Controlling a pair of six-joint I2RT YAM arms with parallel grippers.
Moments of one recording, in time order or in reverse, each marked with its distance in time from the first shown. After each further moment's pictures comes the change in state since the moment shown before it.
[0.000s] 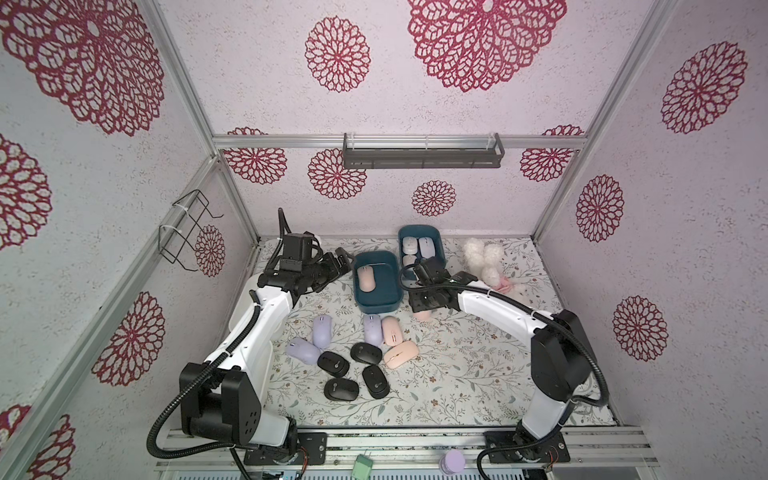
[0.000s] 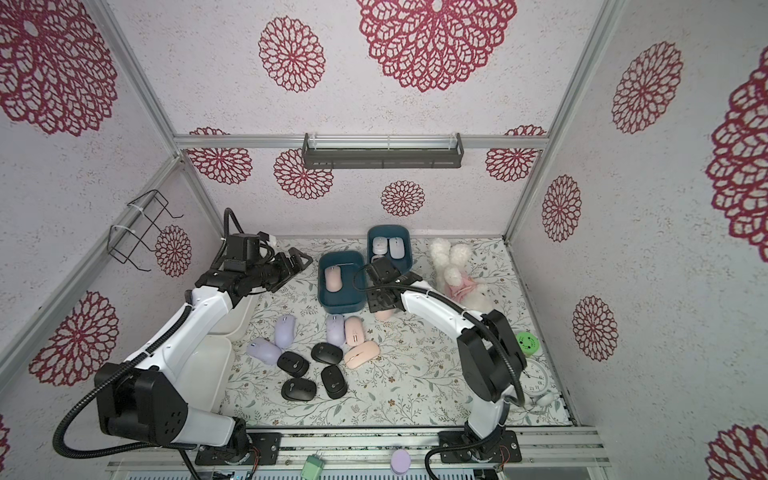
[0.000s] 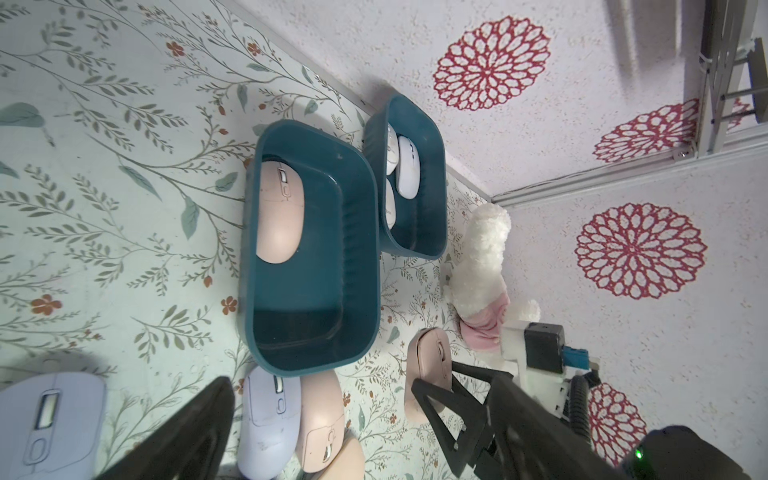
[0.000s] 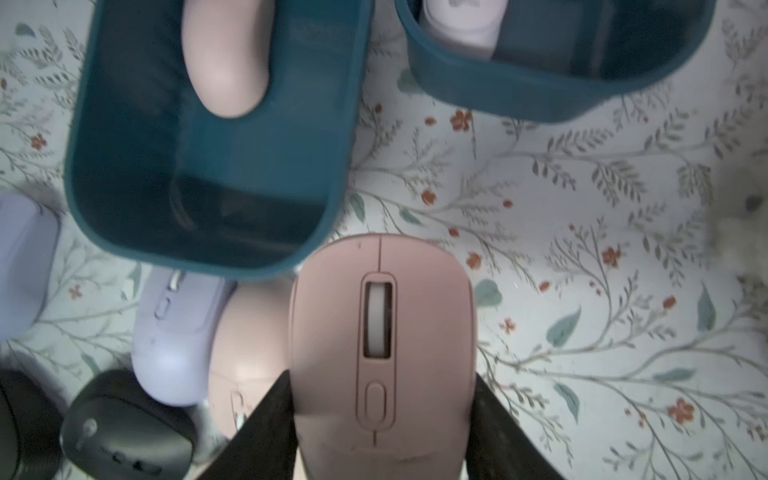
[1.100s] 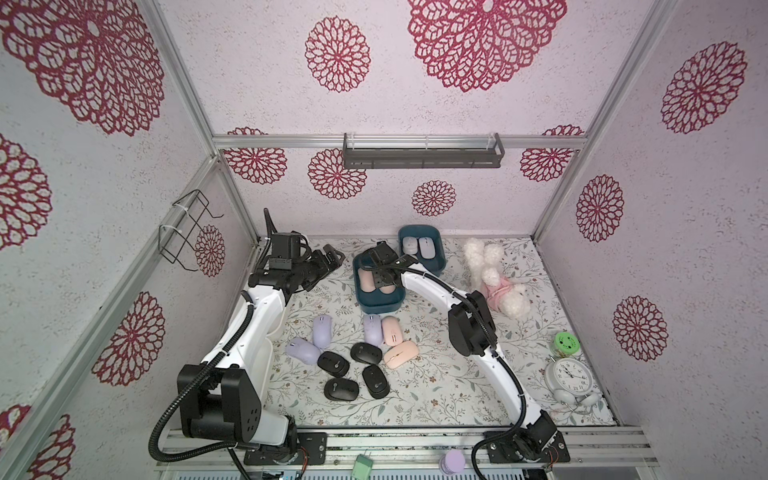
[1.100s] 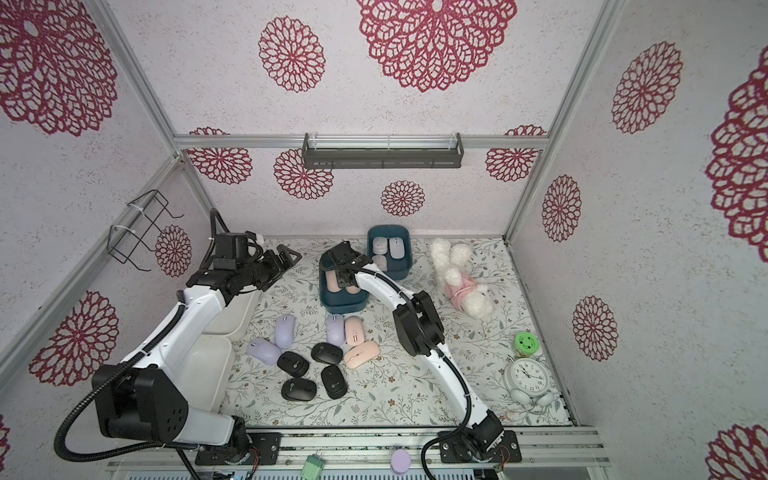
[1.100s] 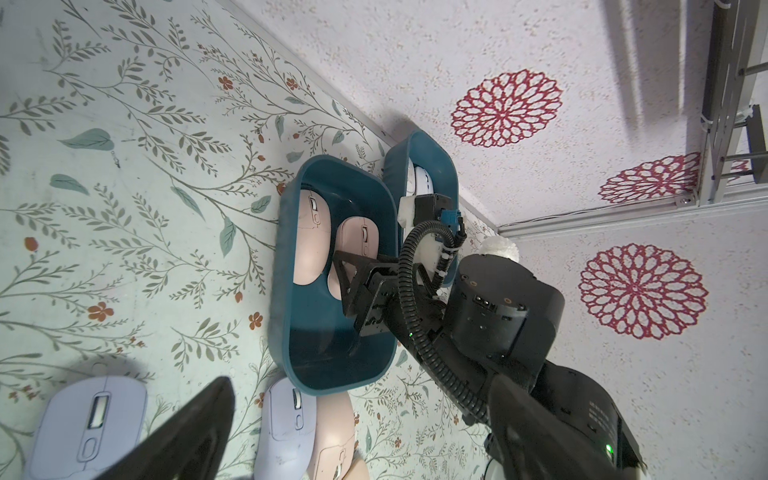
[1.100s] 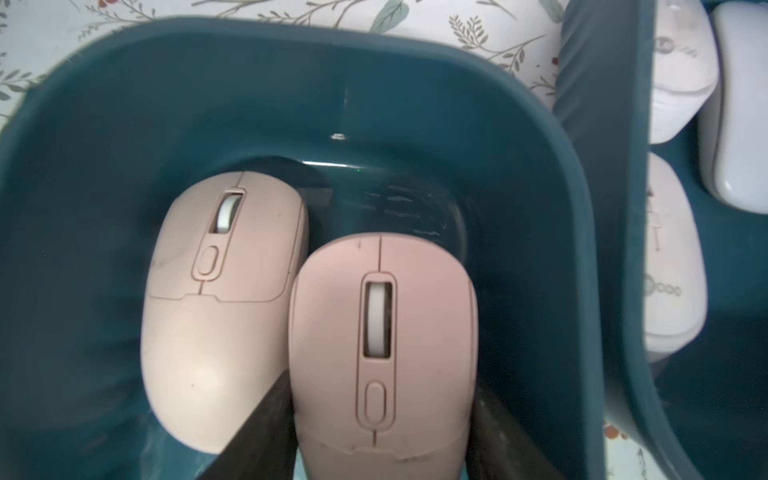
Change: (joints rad) left arm 0.069 0.000 0.000 0.005 0.010 -0.020; right arm 0.024 0.768 0.927 -0.114 0.153 0.001
